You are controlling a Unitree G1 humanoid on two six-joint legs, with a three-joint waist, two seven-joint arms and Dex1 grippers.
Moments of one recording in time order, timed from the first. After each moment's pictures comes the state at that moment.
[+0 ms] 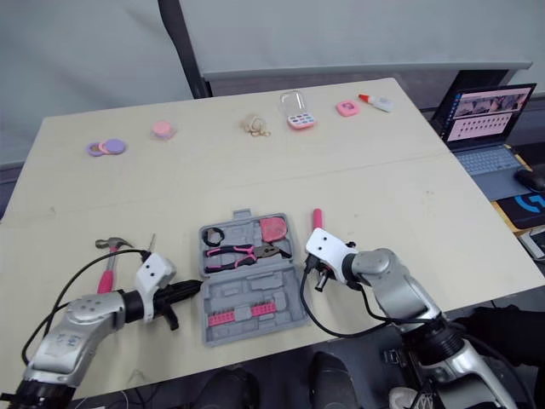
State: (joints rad) left arm 0.06 0.65 0.07 -0.18 -0.24 0.47 -0.74; right arm -0.40 -0.59 0.37 -0.18 -0.02 0.70 0.77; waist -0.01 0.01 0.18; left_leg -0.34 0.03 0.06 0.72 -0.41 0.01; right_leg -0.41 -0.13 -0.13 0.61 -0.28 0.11
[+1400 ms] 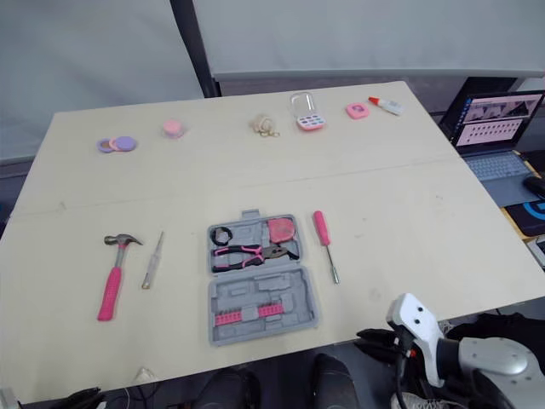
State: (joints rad) left arm 0.91 0.41 0.68 -0.23 -0.54 0.05 -1.18; right arm 0.50 -0.82 -0.29 -0.66 0.48 0.66 1.01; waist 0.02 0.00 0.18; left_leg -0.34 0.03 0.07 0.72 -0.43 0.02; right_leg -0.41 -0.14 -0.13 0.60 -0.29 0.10
